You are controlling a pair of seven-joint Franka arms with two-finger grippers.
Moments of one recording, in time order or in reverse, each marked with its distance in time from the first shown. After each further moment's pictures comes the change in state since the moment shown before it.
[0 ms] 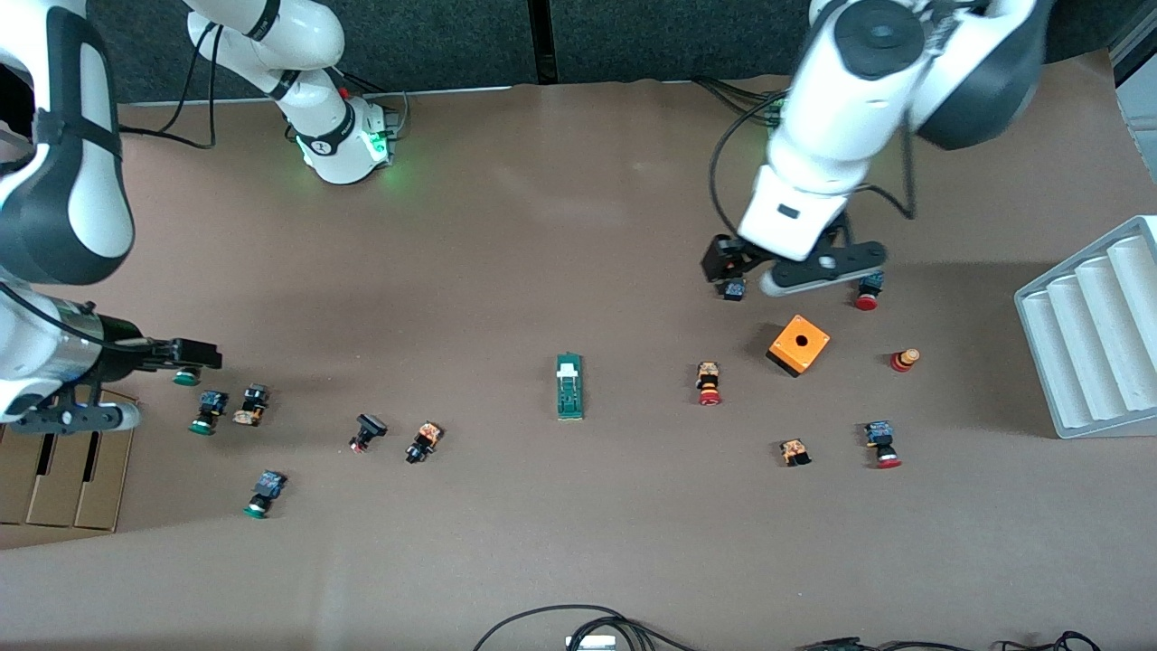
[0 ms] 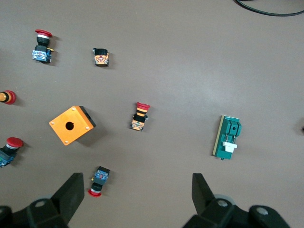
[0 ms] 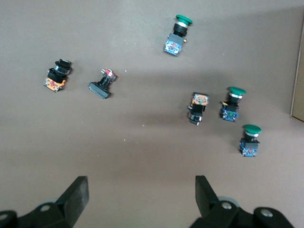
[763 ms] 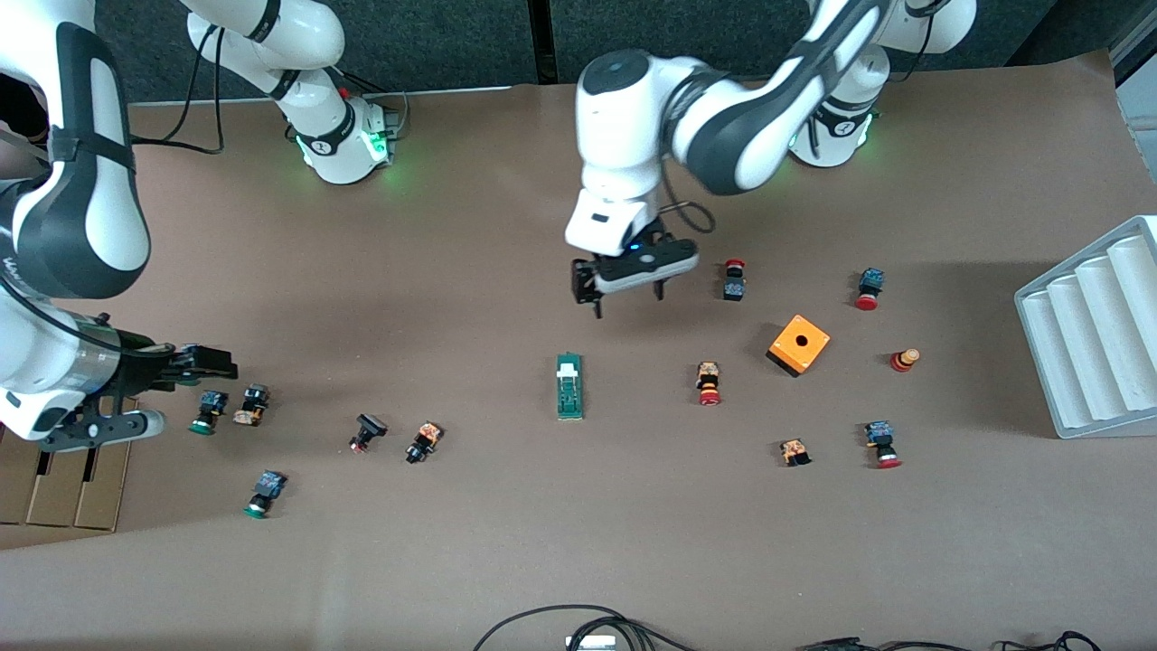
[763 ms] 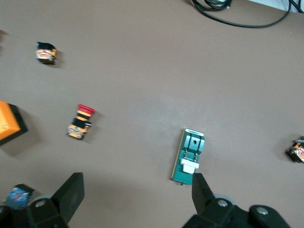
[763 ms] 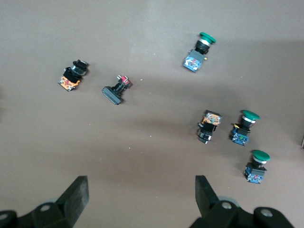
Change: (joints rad) left arm -0.305 0.255 -0.006 -0.009 0.448 0.261 -0.565; right arm 0.020 0.022 0.000 0.000 0.028 0.046 -0.124
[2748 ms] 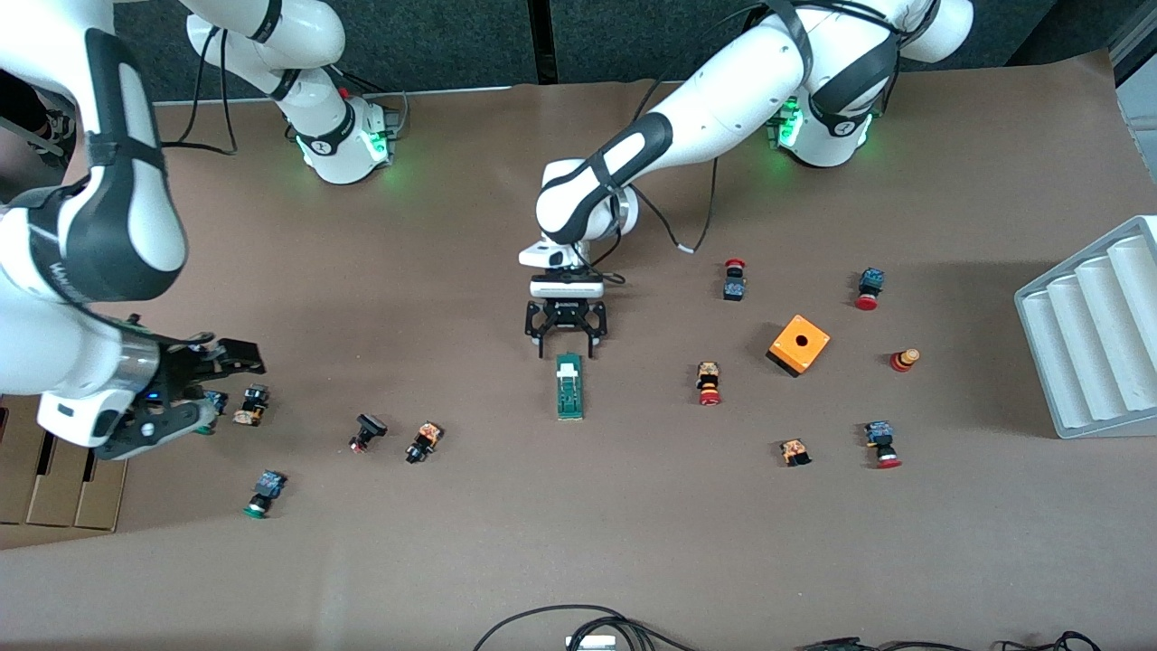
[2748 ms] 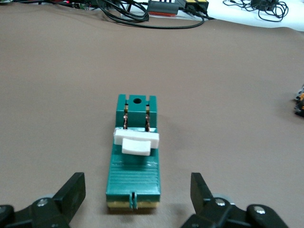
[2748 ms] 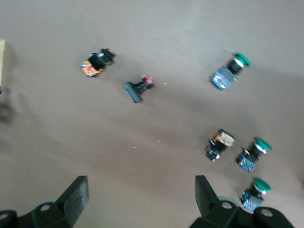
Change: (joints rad) left arm -0.233 0.540 0.062 0.007 1.339 0.058 -0.983; right arm 0.071 0.013 0.004 0.007 0.001 0.007 -0.196
